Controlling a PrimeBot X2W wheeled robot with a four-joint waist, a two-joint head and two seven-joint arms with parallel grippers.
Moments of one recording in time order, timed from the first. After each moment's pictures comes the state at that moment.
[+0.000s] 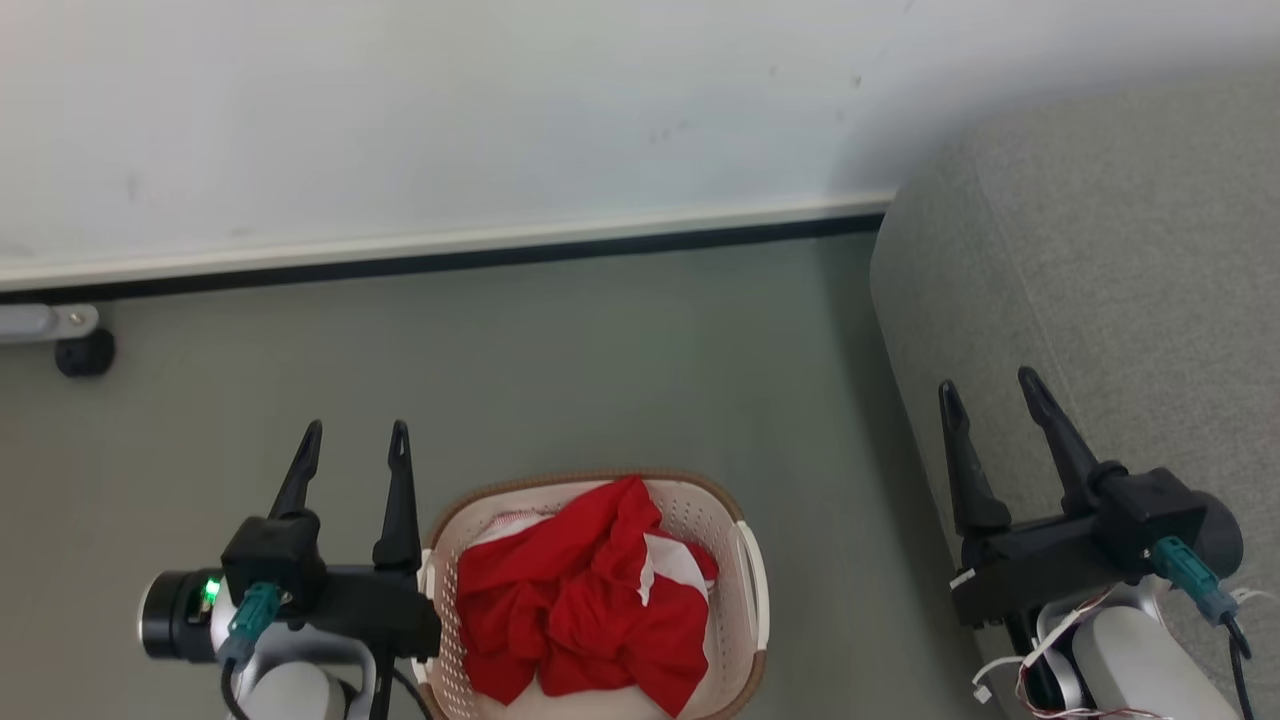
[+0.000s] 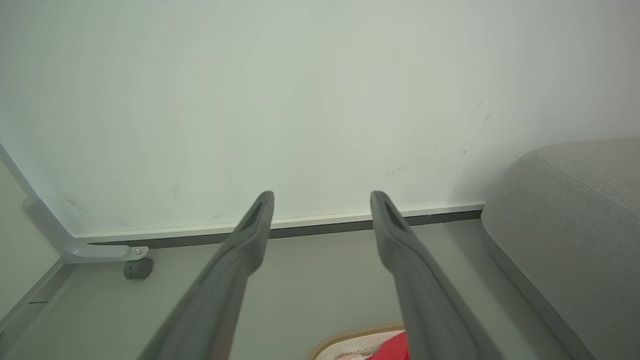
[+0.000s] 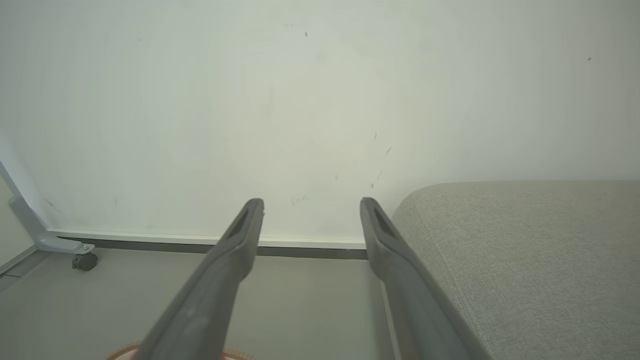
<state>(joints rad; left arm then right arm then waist) -0.23 0.13 -0.20 0.30 -0.28 0.12 -0.24 -0.28 -0.22 0.31 0.23 0.30 -0.06 -0.25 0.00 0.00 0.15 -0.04</state>
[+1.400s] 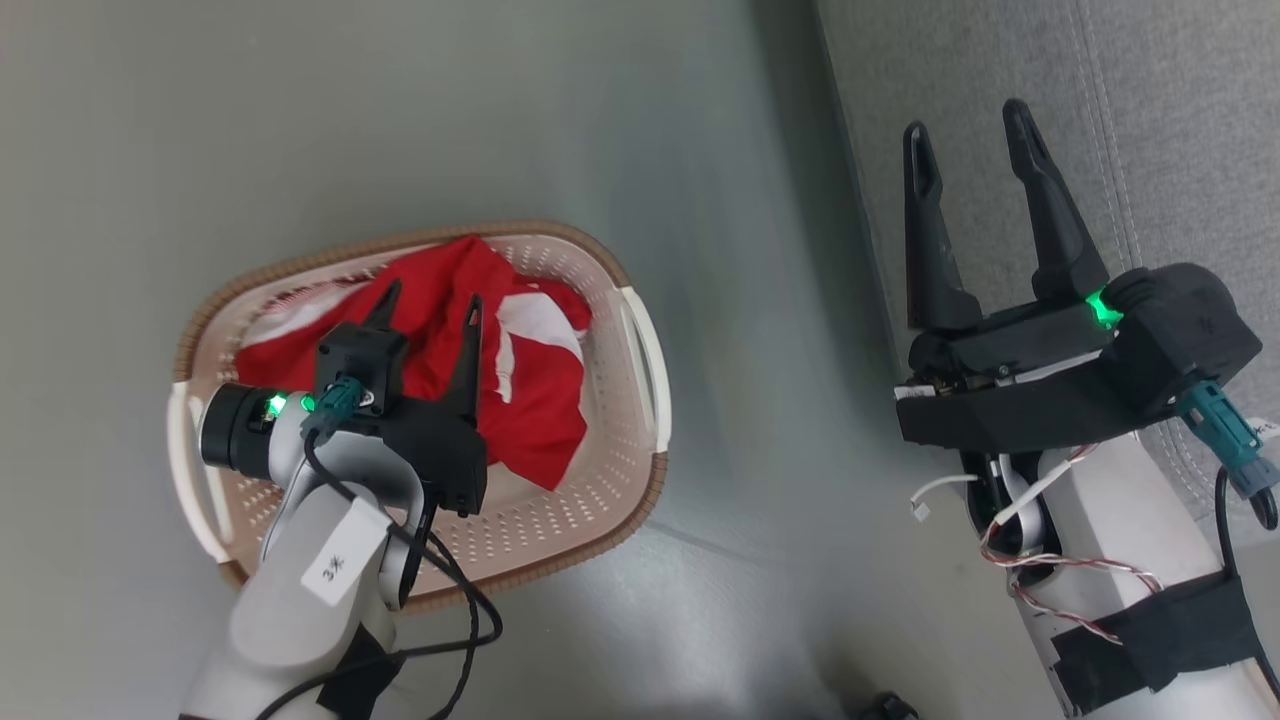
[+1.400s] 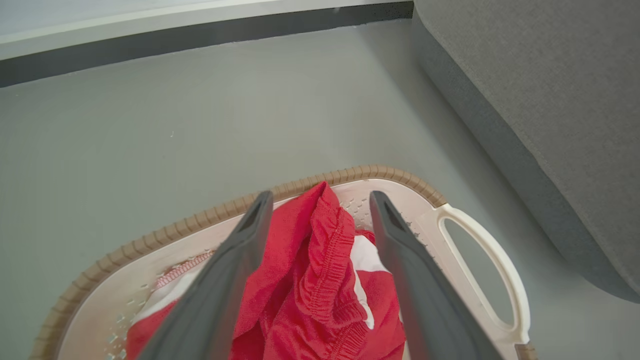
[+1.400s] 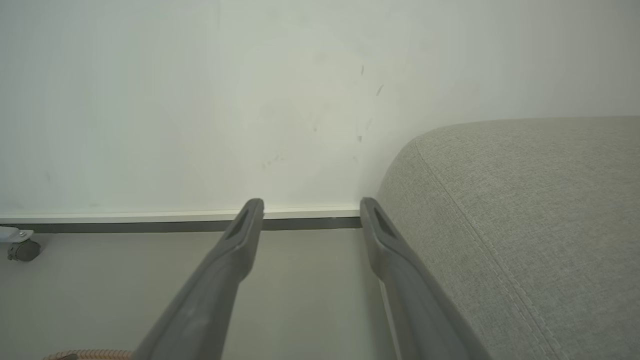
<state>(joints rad) -0.62 0.08 -0.31 0.65 -0.23 0.03 -0.15 -0.55 -0.12 0.32 0.06 0.26 -0.05 -0.26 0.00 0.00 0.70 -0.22</state>
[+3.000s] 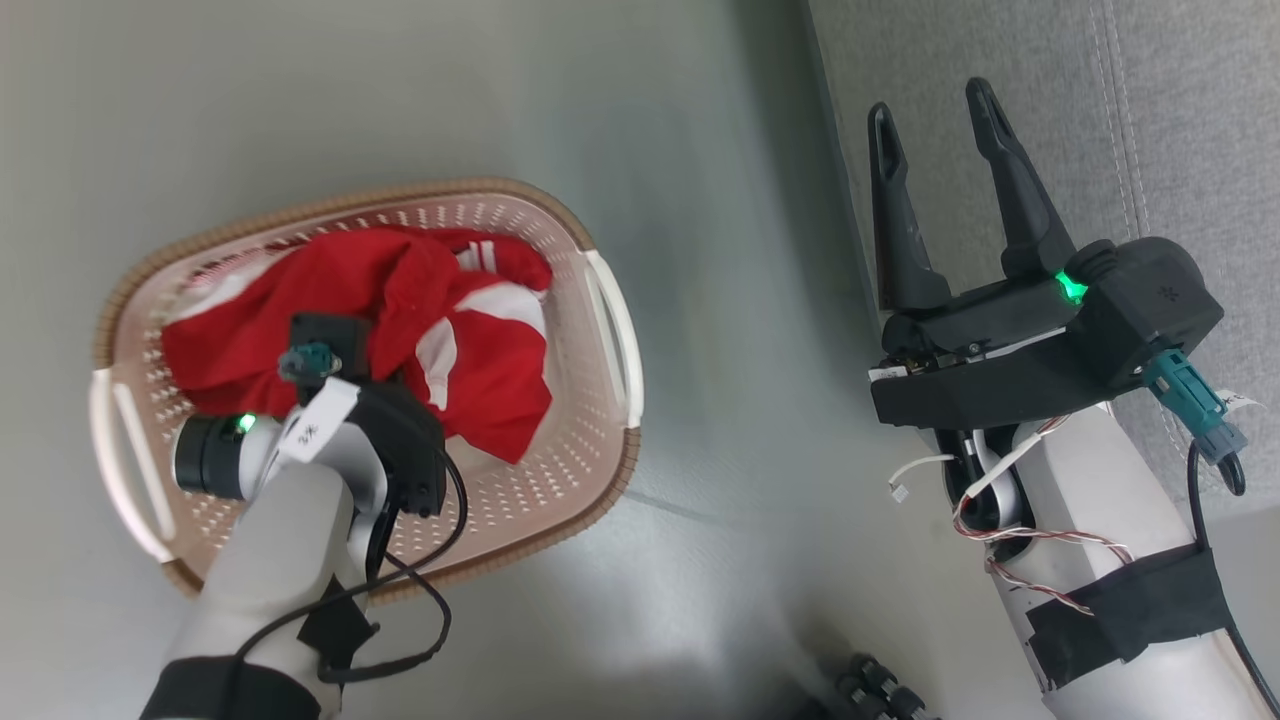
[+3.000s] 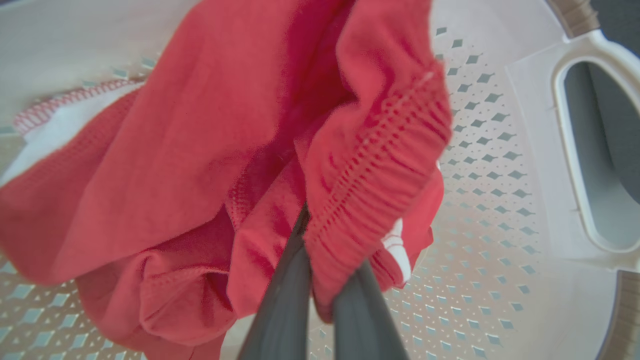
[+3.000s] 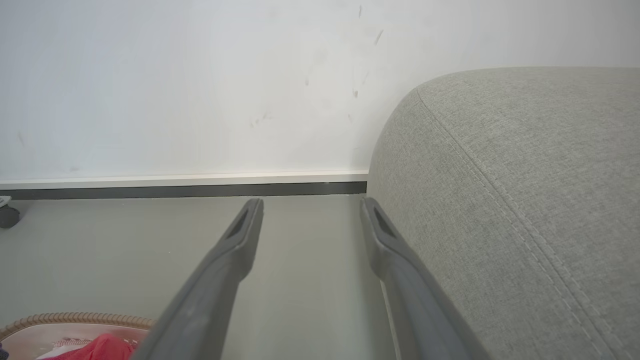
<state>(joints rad) -0.81 0.06 -0.29 1.08 -0.30 -0.02 -0.03 -0.61 -0.08 0.31 0.13 0.24 -0.02 -0.26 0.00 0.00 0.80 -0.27</state>
